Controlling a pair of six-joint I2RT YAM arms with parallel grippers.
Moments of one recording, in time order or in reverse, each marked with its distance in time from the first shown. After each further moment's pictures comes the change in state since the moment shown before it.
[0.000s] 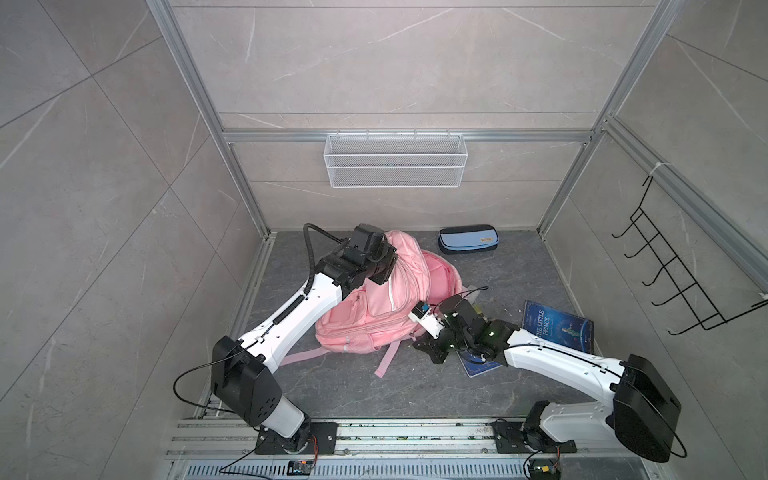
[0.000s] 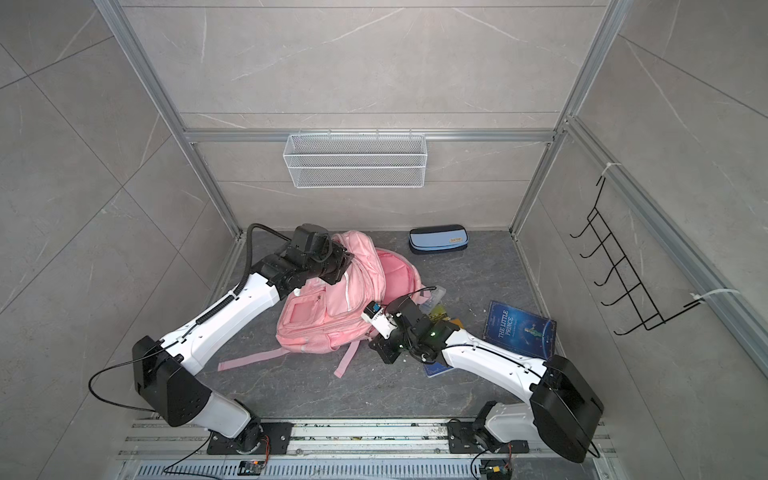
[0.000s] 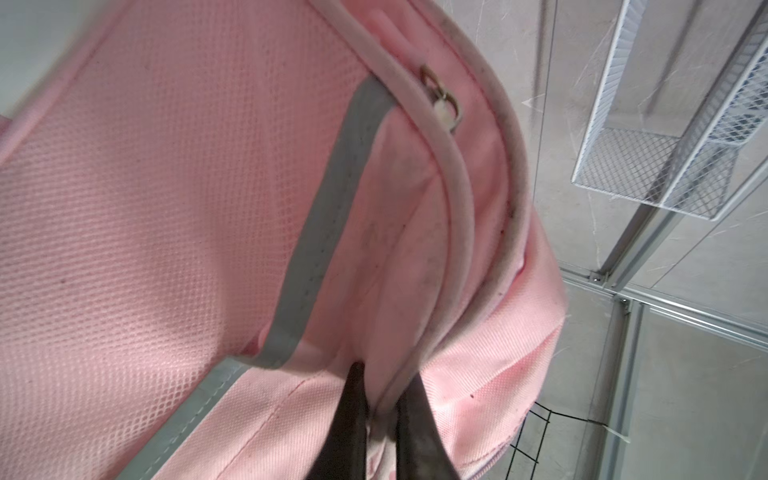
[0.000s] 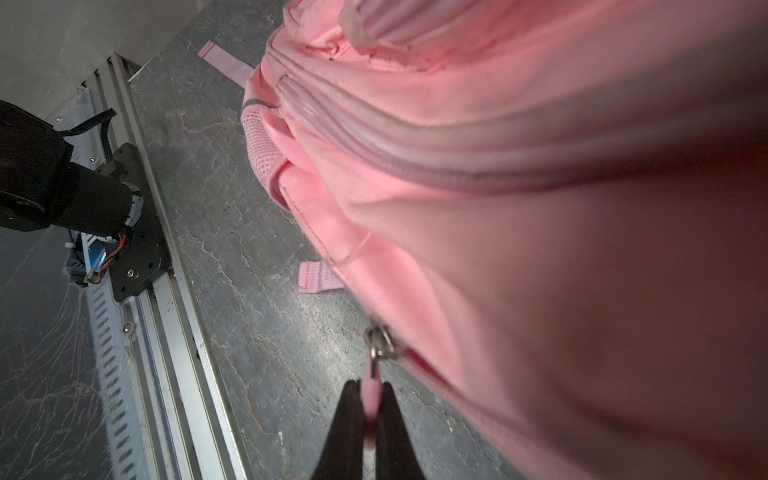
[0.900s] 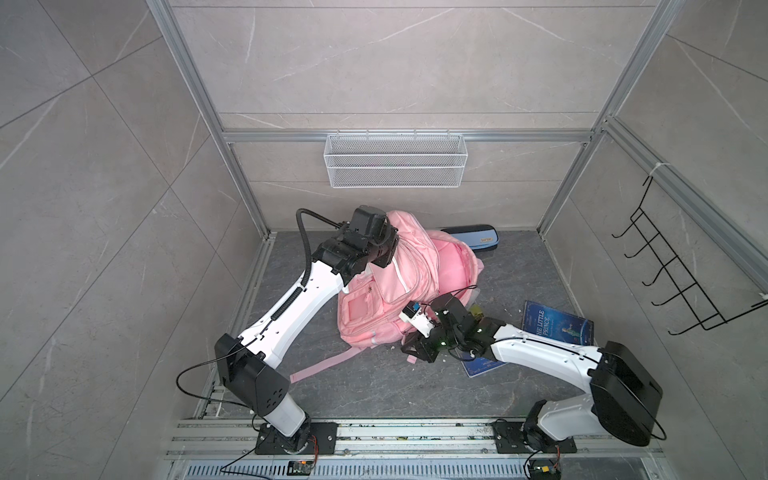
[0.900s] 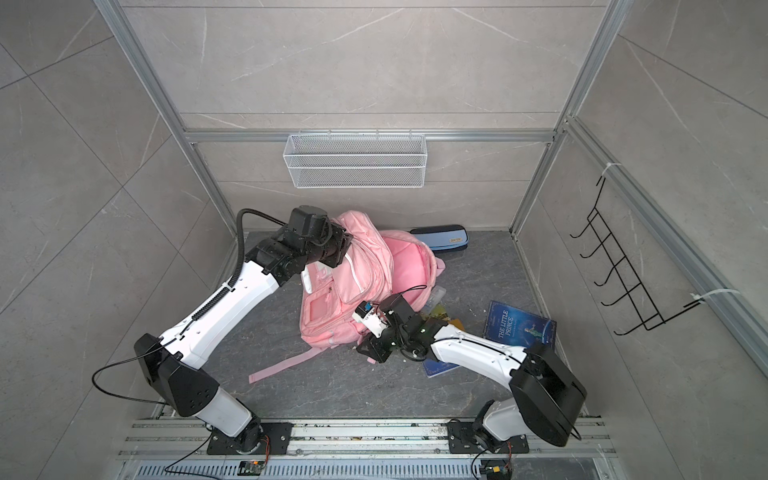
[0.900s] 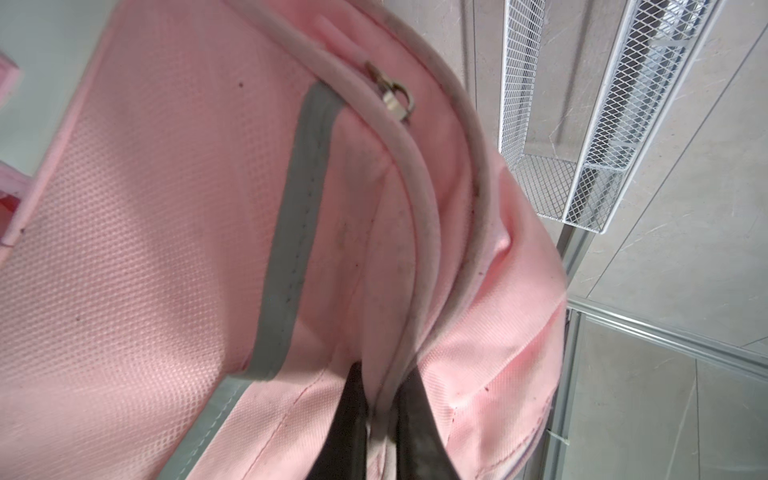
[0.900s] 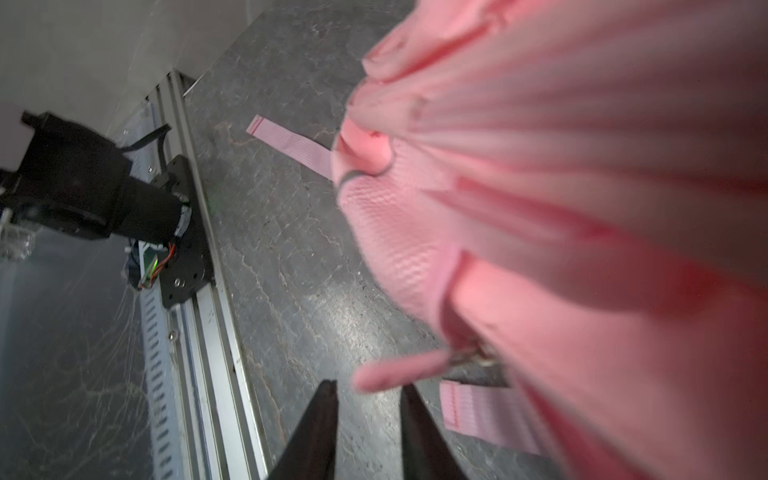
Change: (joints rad) left arm 0.014 0.061 0.227 -0.121 -0.046 0.043; right arm 0.002 0.058 0.031 0.065 -0.124 0.054
